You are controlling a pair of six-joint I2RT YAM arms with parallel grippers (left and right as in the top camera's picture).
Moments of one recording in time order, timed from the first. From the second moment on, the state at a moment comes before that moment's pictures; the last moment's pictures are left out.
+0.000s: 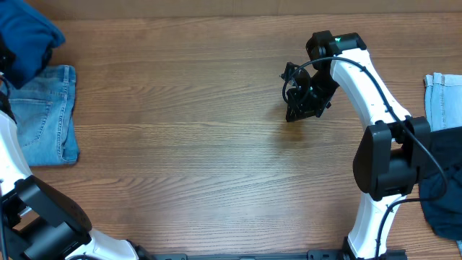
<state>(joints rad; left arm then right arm) 0.65 1.79 1.55 -0.06 0.35 -0.34 0.17 2.11 1.81 -1.43 -0.41 -0.24</state>
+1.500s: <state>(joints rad) 0.88 1.86 1.56 -0.70 0.12 -0.46 0.17 2.11 1.81 -1.43 -0.41 -0.24</state>
